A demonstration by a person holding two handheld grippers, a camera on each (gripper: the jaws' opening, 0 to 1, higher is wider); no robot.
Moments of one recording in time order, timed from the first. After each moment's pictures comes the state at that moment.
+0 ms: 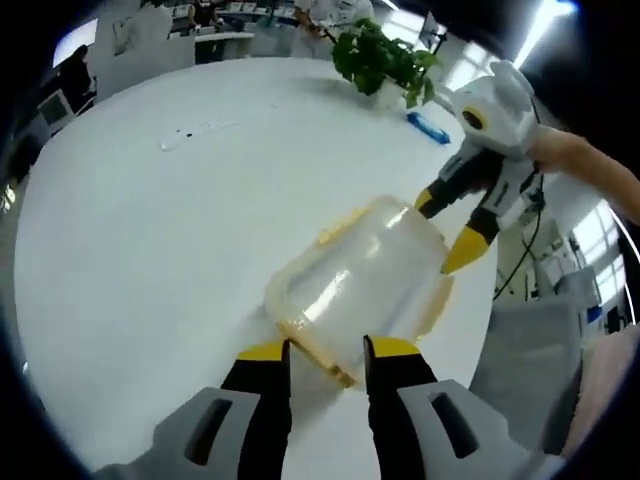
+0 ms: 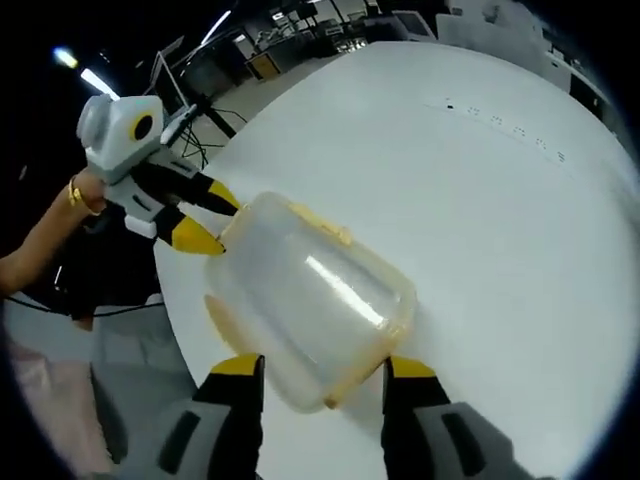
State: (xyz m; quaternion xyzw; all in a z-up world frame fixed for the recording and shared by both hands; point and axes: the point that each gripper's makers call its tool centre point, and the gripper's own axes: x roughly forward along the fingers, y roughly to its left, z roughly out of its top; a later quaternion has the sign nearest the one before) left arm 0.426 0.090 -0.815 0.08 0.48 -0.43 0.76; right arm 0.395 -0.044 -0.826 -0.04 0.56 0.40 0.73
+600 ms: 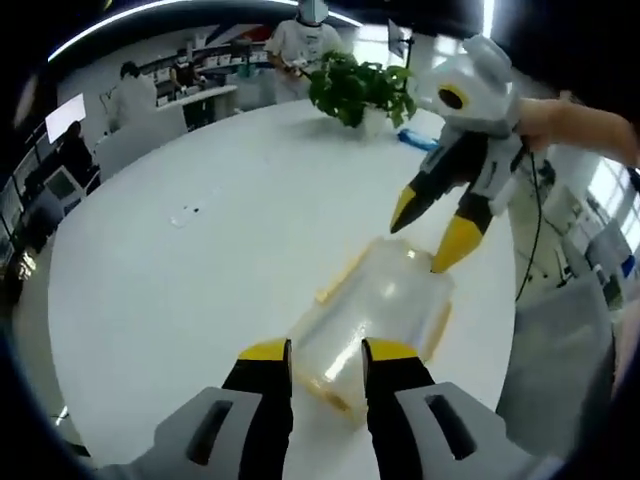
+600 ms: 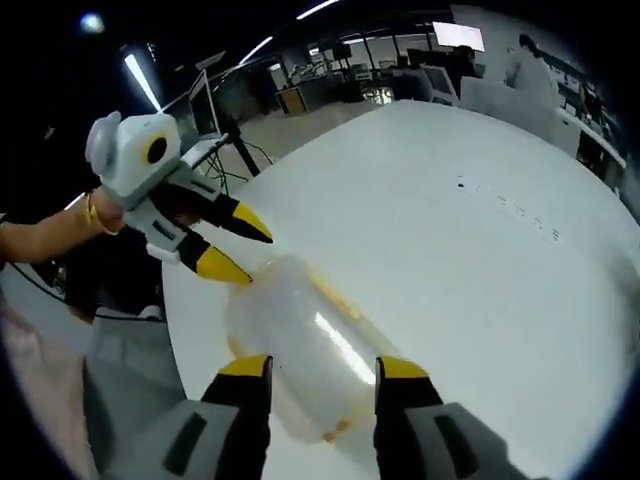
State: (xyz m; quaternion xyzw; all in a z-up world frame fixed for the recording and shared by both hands) left arm 0.443 0.066 -0.780 0.14 0.37 -0.44 0.81; right arm 0.421 -0.015 -0.783 -0.06 0.45 0.44 0.77
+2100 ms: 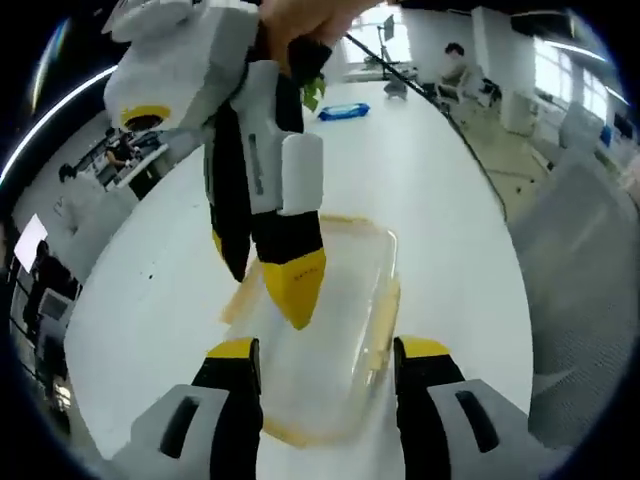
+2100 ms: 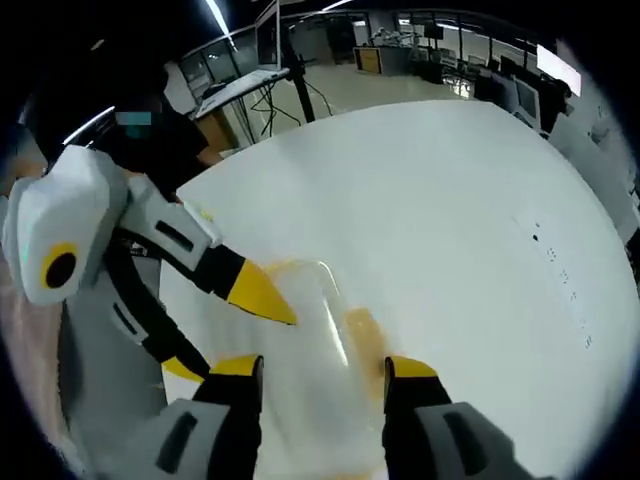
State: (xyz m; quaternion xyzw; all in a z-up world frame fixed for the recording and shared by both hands) left arm 0.393 0.027 -0.818 0.34 0.25 -0.53 0.74; right arm 0.441 0.026 -0.823 -0.24 0.47 0.54 0.66
